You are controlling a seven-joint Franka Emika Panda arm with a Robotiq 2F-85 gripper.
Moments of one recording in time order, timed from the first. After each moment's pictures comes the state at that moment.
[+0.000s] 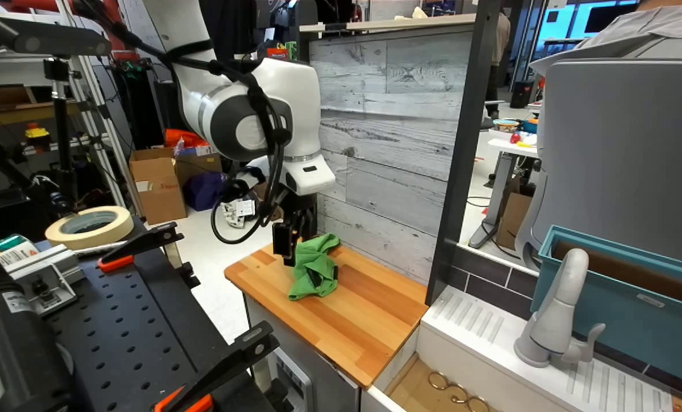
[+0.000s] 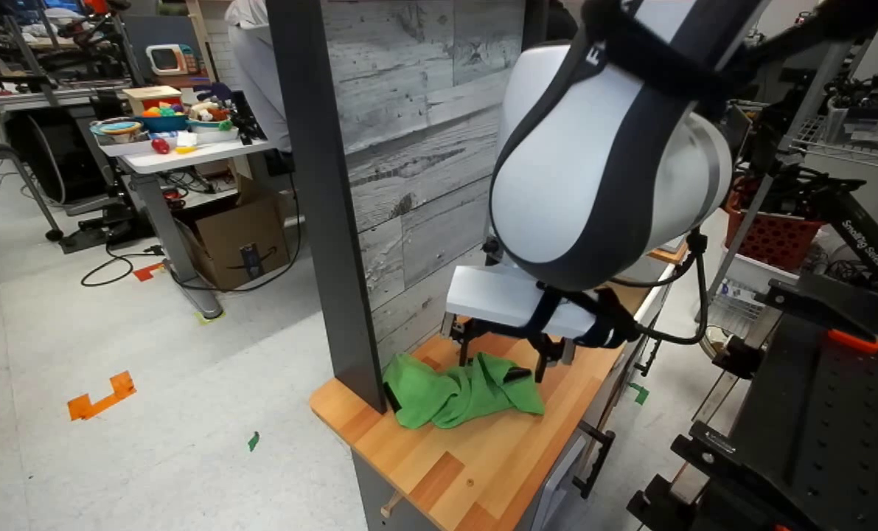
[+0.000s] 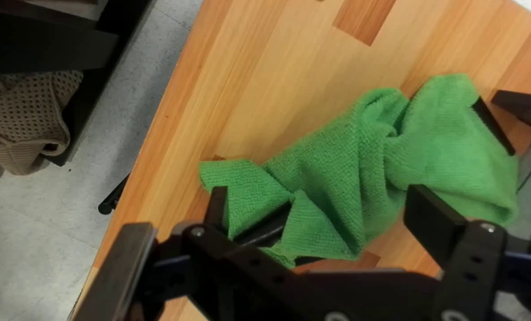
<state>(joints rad) 0.23 0.84 -0.02 -2.03 0.27 2.90 0.90</state>
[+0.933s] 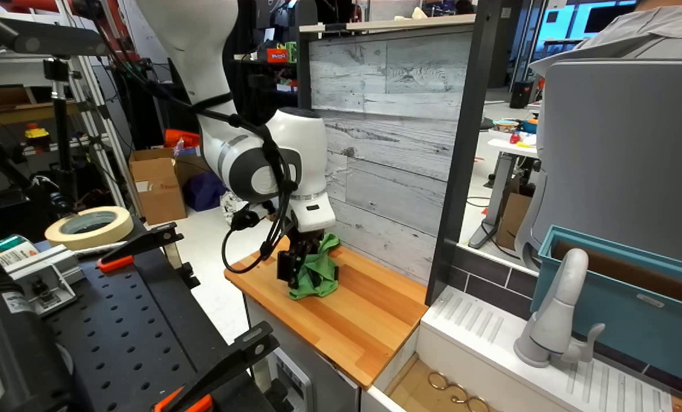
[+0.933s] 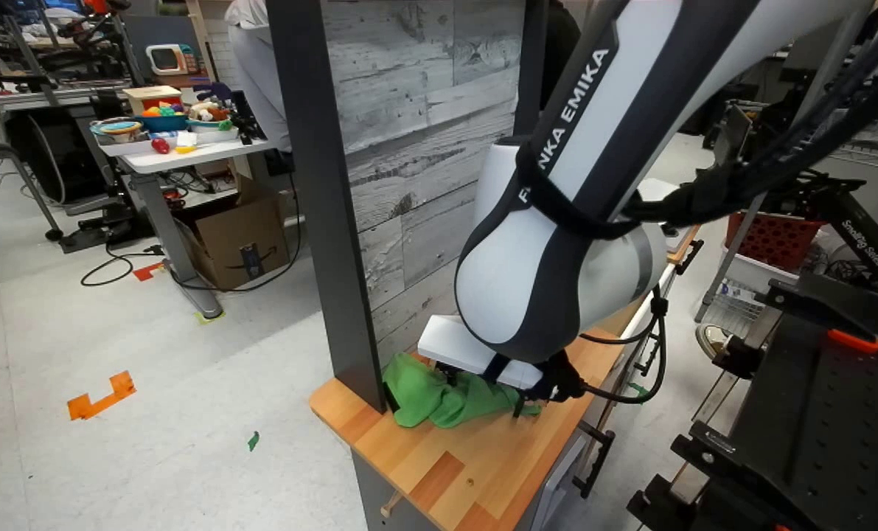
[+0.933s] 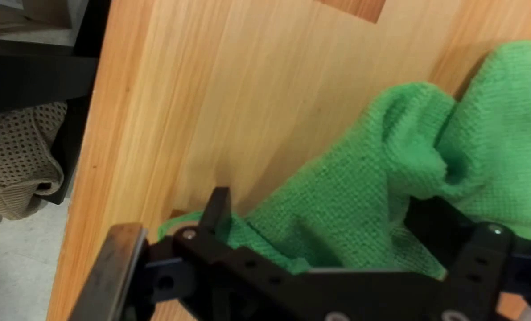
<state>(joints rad) 0.23 1.06 -0.02 -1.83 0.31 2.91 1.01</state>
